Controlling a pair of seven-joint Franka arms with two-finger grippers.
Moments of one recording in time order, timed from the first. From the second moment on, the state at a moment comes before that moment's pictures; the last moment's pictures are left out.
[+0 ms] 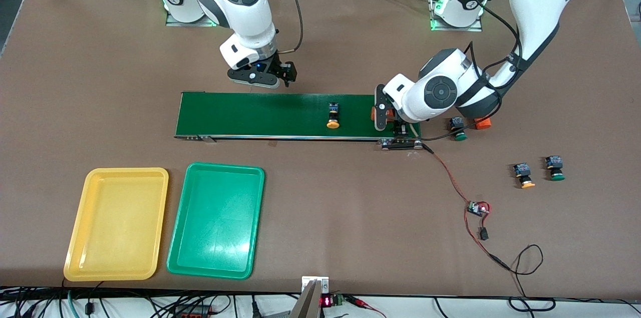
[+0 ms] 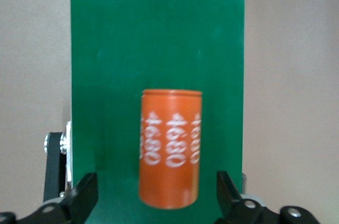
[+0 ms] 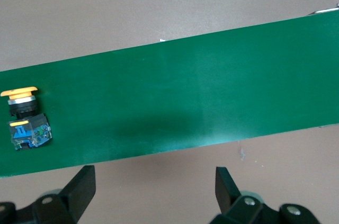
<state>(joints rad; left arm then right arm) 0.39 0.63 -0.94 -1.96 0.35 2.16 0.82 0.22 0.17 0.53 -2.05 -0.14 2.23 1.01</state>
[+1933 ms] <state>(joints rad) 0.61 0.72 -0.54 -1.50 0.35 1.91 0.00 0.46 0.51 0.40 -1.78 -0.28 2.24 1.07</state>
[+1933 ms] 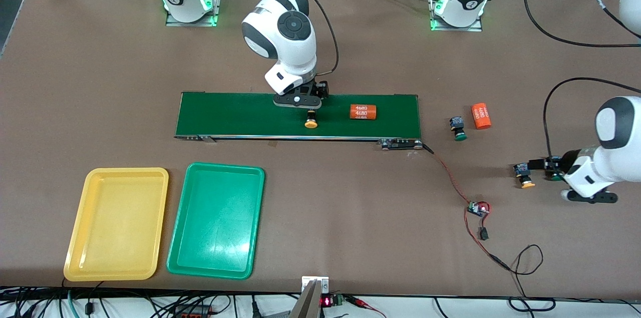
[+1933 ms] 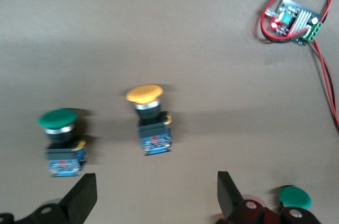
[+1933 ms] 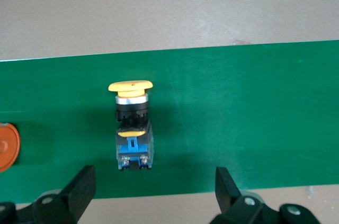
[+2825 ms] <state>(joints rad) 0.61 0.84 -0.48 -1.54 0.36 2.11 -0.02 0.47 0.57 0.34 -1.77 -0.30 2.30 1.06</state>
